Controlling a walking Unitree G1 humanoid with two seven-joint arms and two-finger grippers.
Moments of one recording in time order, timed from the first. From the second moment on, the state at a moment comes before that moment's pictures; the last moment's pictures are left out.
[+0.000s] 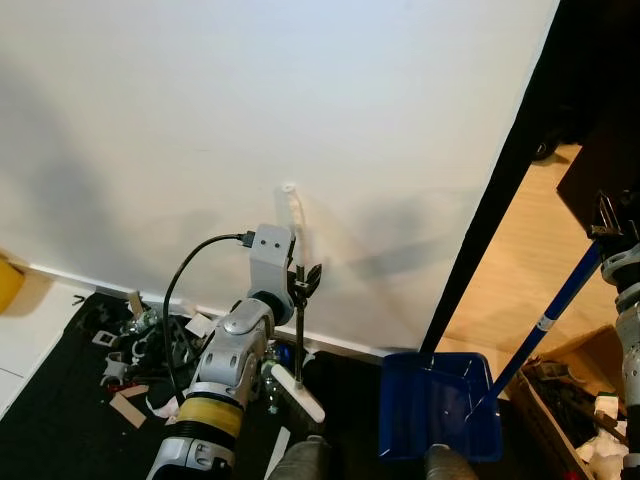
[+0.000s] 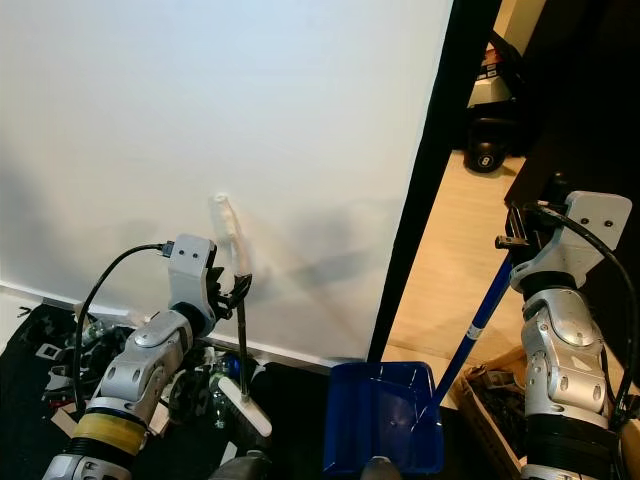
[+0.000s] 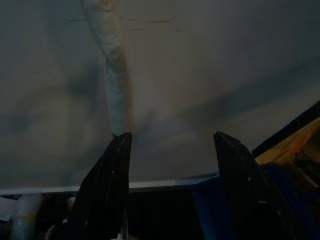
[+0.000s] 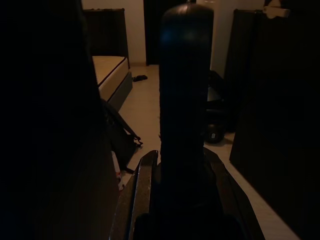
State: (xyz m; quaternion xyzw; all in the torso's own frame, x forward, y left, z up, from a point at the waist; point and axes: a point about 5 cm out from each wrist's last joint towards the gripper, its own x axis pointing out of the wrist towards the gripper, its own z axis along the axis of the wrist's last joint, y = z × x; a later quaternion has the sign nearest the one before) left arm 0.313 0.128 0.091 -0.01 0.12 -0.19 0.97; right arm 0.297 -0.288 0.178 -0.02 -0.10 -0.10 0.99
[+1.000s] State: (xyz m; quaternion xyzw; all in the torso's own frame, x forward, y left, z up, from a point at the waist) left arm 0.305 0.133 0.086 -0.08 0.07 -0.17 0.98; right arm 0.322 -0.240 0.187 -0.03 -0.09 0.02 0.99
